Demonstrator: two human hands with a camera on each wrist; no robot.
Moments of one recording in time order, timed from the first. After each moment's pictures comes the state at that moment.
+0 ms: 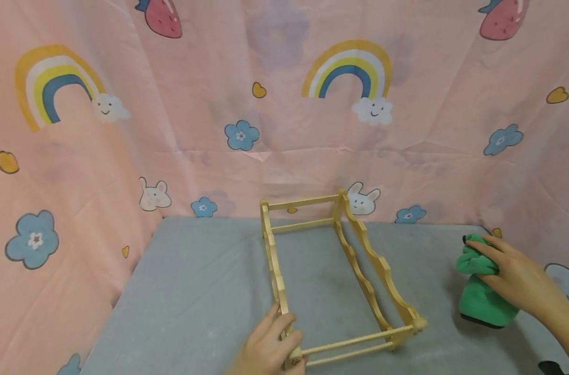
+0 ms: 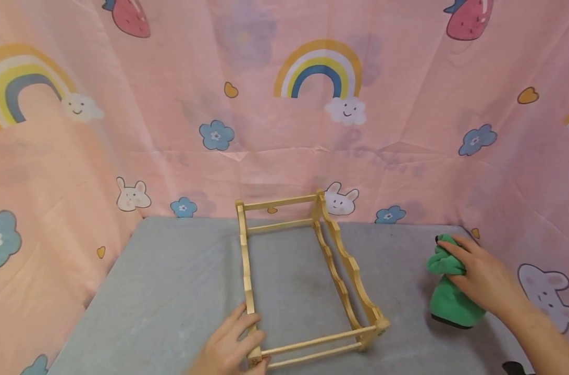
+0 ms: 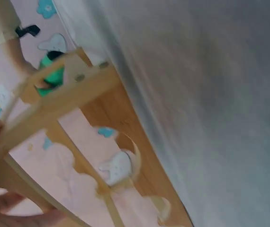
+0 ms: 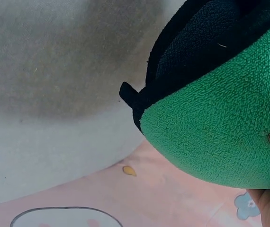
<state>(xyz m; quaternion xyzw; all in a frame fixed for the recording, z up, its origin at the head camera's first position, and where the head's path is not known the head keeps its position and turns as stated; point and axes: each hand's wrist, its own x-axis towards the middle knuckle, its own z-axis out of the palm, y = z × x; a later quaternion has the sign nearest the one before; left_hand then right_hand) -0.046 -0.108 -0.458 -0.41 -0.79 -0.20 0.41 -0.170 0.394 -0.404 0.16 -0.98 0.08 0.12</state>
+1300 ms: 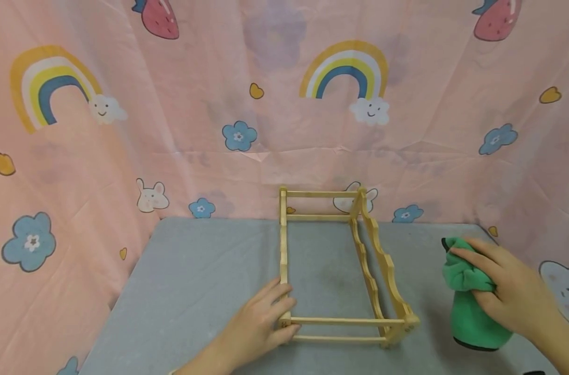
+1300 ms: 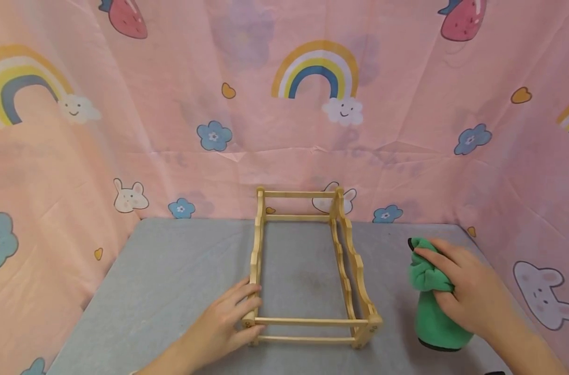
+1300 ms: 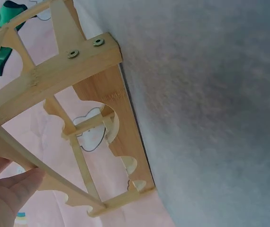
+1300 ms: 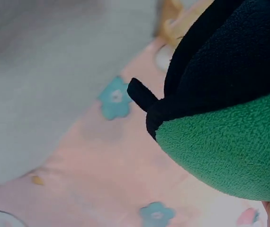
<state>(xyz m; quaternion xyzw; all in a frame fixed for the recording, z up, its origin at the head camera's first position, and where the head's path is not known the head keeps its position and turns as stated) -0.078 -0.131 -0.444 -0.41 -0.84 -0.27 0.23 -0.120 0.334 -0.369 0.31 -0.89 0.12 0.32</state>
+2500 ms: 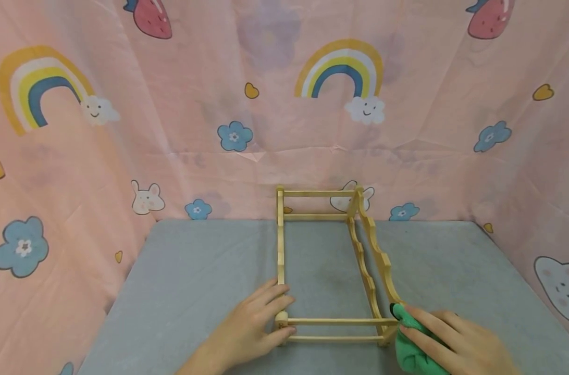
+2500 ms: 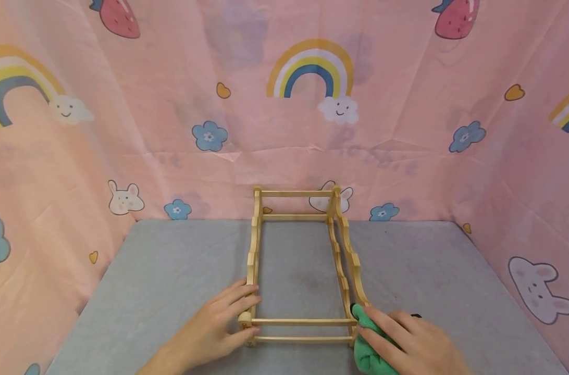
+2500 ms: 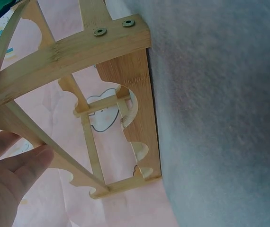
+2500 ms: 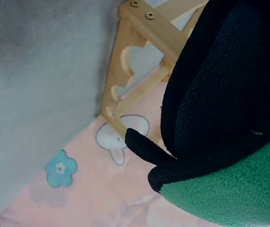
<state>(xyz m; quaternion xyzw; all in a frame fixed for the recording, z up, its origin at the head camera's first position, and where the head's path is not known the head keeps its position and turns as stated) -0.076 -0.142 -0.442 -0.39 -0.86 -0.29 0.16 -0.036 0.251 -0.381 0.46 -0.84 0.07 0.29</state>
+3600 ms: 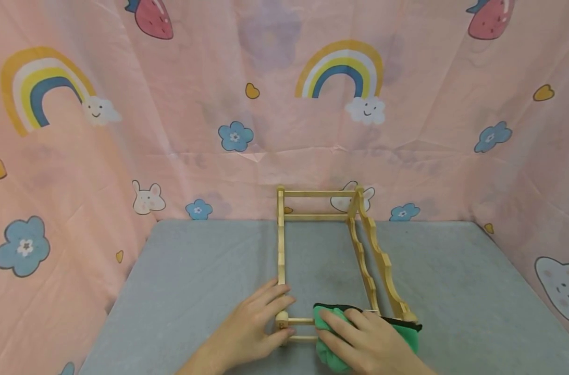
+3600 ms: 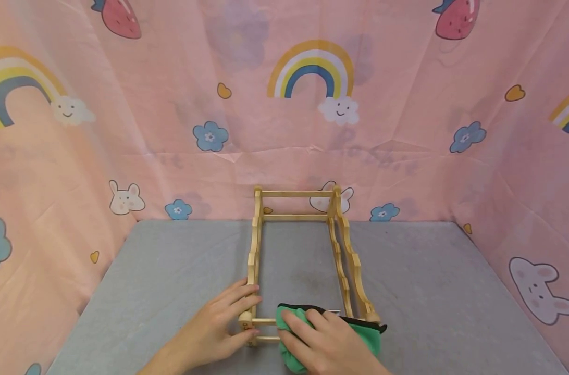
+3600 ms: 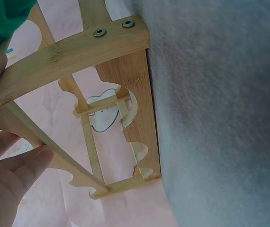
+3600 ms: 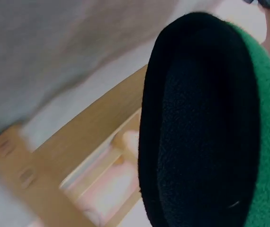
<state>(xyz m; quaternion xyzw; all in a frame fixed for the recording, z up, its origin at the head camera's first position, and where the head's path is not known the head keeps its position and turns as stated) -0.076 -0.143 -0.443 -0.40 -0.85 -0.30 0.16 -0.060 0.141 -0.414 0.54 -0.77 0.11 0.33</state>
